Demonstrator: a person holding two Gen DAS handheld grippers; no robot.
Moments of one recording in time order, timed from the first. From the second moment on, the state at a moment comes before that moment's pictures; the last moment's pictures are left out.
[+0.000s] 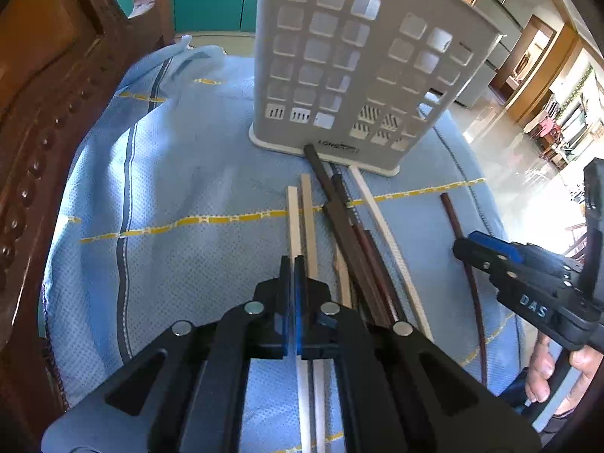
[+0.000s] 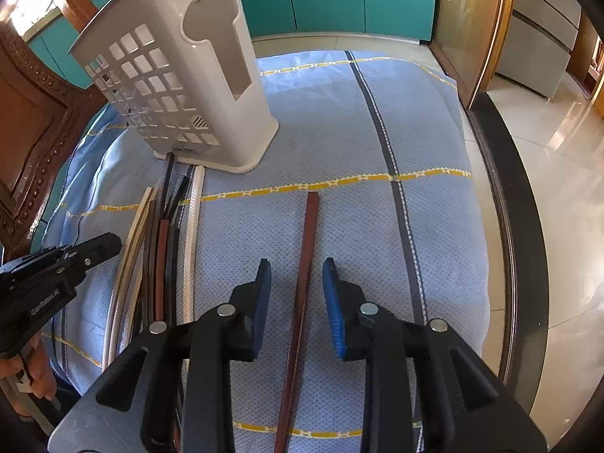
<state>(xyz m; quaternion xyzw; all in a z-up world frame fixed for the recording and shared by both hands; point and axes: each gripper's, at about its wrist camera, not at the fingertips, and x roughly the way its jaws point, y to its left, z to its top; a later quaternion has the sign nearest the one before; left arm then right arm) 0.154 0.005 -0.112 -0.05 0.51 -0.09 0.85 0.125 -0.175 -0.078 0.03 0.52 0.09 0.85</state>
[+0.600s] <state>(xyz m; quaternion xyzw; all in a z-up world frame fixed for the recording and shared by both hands) 0.162 -0.004 -0.106 -0.02 0.49 -0.07 0.87 0.120 -0.172 -0.077 0.02 0.52 0.08 0.85</state>
